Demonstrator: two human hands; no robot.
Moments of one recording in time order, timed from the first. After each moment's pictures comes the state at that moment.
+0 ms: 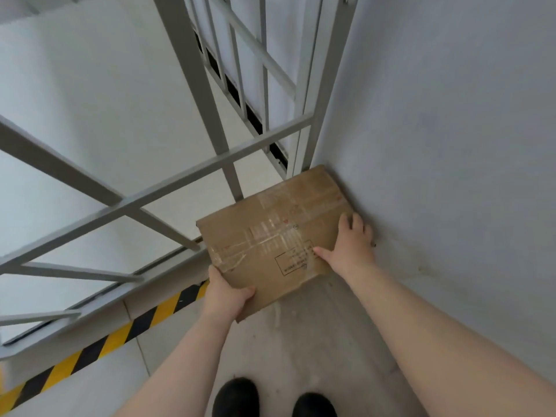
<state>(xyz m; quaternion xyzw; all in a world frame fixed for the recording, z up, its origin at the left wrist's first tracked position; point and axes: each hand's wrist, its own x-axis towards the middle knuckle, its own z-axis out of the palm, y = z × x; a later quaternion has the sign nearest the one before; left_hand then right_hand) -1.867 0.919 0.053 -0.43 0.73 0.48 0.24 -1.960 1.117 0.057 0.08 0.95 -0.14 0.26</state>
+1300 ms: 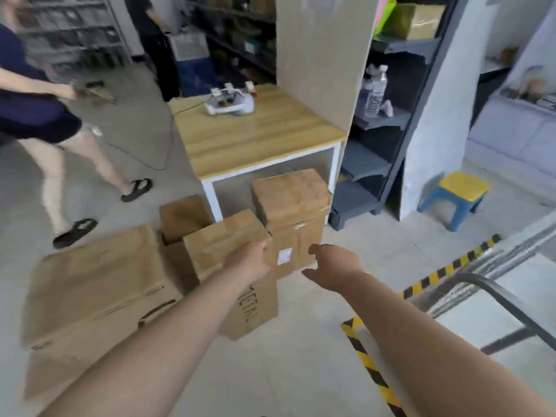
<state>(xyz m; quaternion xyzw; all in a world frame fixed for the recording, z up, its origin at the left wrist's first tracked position) -1.211 0.663 0.655 -0.77 0.57 0.26 -0.05 -1.383 0.633 0.662 -0.81 0.55 0.05 0.17</state>
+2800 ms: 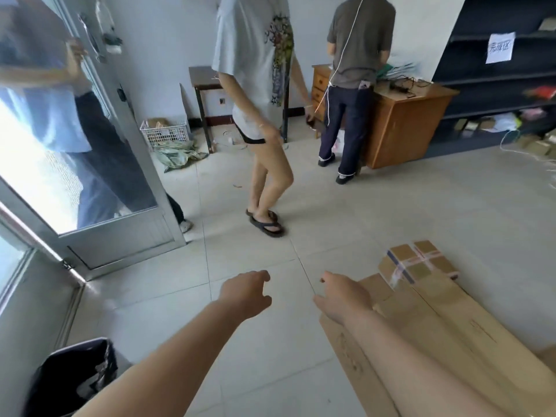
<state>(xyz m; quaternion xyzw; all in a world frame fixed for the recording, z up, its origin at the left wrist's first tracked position) -0.872 1.121 0.644 -0.97 -0.12 0.15 -0.14 -0.810 0.936 0.637 -0.97 -0.18 0.15 0.09</state>
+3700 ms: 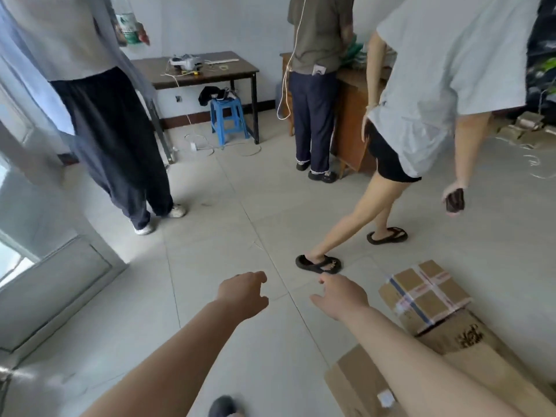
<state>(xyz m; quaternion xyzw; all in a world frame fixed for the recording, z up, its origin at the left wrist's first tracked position) -0.541 1.236 0.624 -0.97 -0.07 0.19 -0.13 -0.498 1.043 0.613 -0.97 -0.10 0.21 0.10</state>
